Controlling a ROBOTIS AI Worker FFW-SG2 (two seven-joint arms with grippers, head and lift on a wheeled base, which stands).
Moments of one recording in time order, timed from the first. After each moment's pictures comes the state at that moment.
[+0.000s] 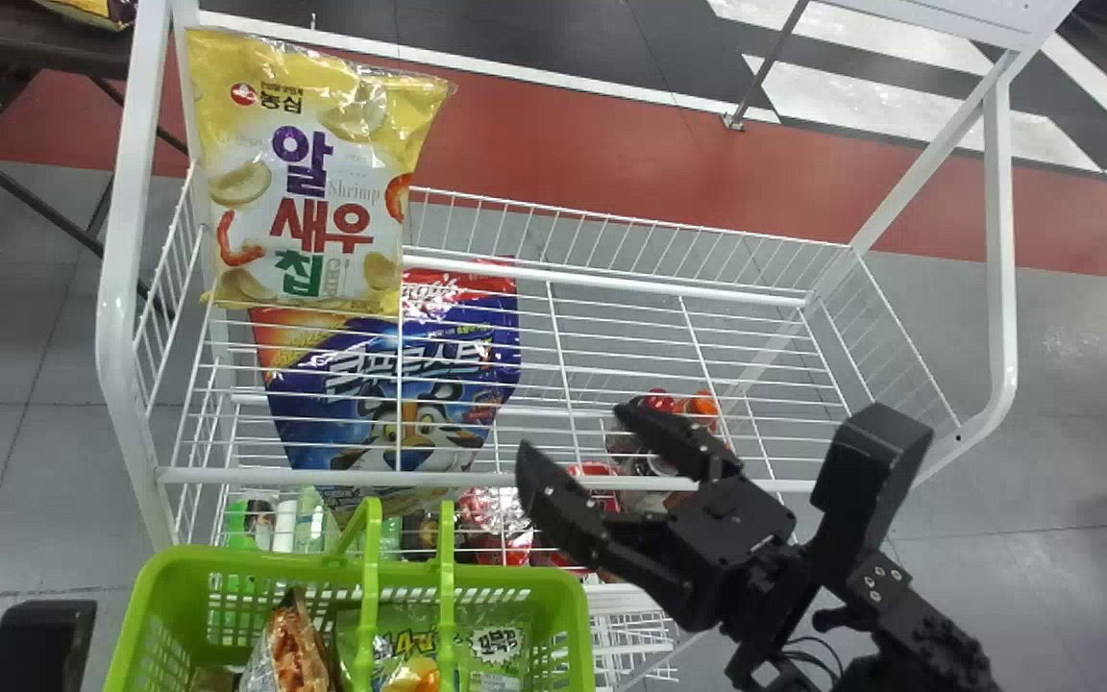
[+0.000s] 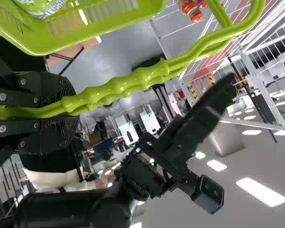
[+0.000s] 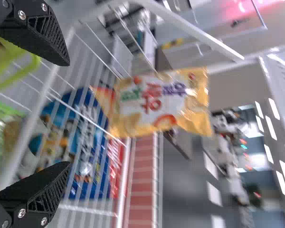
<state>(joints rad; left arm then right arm) 0.59 0.10 -0.09 -2.33 0.40 1.28 -1.07 0.78 -0.10 -0.14 -2.55 -0.21 0.52 0.39</state>
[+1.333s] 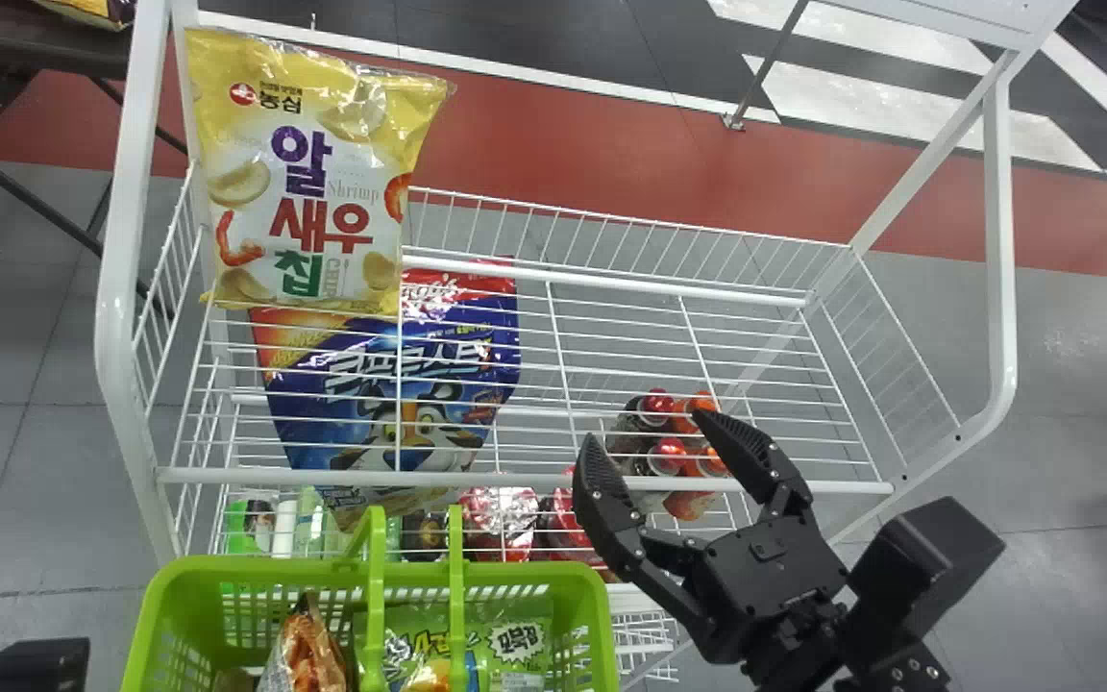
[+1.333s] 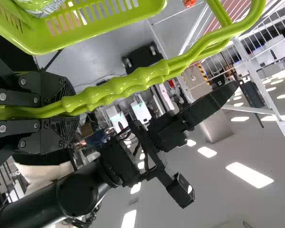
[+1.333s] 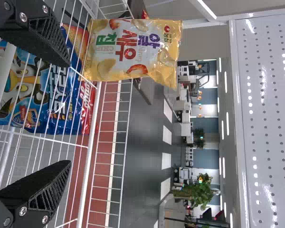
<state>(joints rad) 0.67 0.09 -0.10 -2.33 0.40 1.16 -1.11 0.93 -0.10 -0.10 -2.49 -0.12 0.16 0.20</state>
